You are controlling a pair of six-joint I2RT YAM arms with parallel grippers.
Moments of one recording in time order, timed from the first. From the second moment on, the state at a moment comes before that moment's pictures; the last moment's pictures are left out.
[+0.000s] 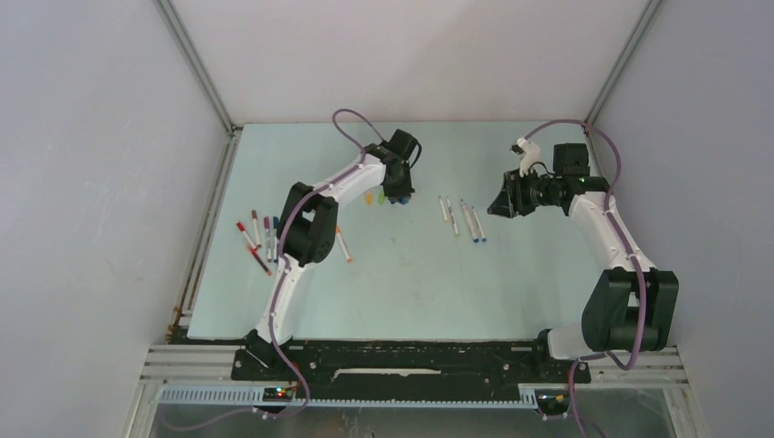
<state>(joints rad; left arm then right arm) -0.57 2.36 2.01 -0.75 -0.07 -0.62 -0.03 1.44 1.13 -0.63 -0.77 -0.23</state>
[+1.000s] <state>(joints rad) -0.56 1.96 1.69 -0.57 0.02 -0.61 -0.07 1.38 1.12 -0.68 -0.87 -0.32</state>
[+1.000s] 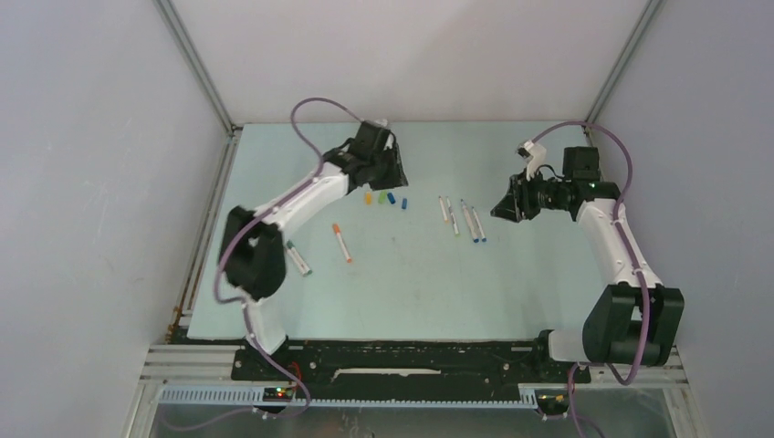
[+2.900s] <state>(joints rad) -0.41 1.77 1.09 -0.59 -0.21 -0.71 -0.16 1.12 0.85 -0.63 -1.06 -0.53</state>
